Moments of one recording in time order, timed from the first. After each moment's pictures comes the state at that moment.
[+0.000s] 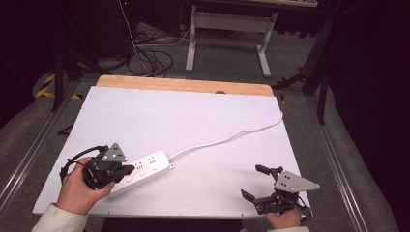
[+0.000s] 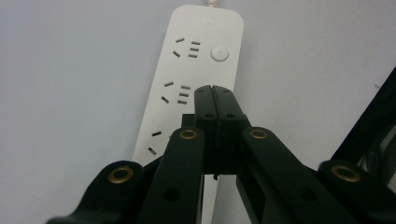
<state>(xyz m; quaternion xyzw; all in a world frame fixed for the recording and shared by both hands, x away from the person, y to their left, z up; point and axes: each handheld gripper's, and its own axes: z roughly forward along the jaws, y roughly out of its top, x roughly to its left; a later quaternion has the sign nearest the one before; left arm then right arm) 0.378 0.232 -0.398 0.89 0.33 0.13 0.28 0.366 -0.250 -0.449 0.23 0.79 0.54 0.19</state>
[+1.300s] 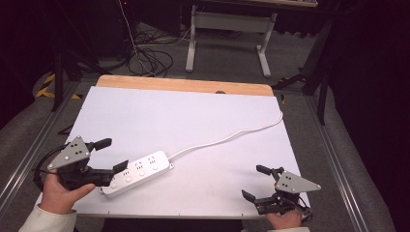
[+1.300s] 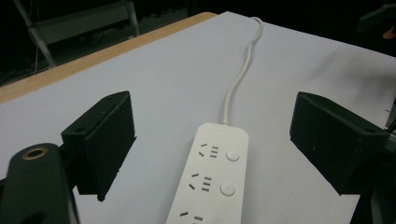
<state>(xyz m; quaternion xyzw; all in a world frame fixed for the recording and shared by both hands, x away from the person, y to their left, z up) 0.363 0.283 -0.389 0.77 0.32 0.22 0.50 0.365 -0.252 -0.448 0.23 0.79 0.54 0.19</state>
